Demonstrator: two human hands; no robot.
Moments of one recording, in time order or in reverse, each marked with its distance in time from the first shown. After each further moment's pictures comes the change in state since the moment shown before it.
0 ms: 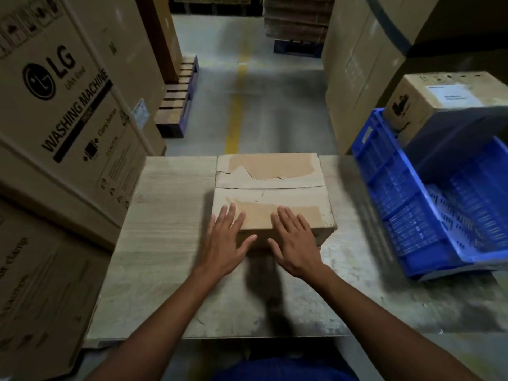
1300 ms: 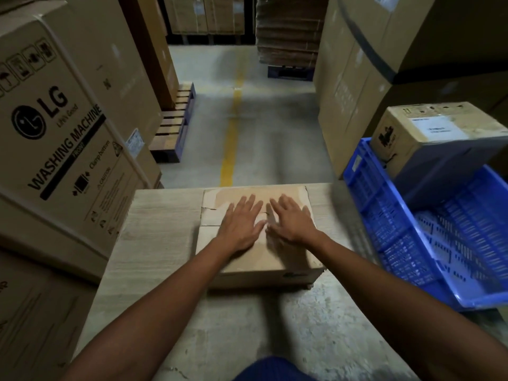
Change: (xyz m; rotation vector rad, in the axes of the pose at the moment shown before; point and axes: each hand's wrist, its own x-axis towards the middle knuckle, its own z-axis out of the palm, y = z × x) left_hand 0.156 0.048 -0.016 0.111 -0.243 0.079; right_hand 0.129 0.076 -0.059 0.098 -0.202 0.112
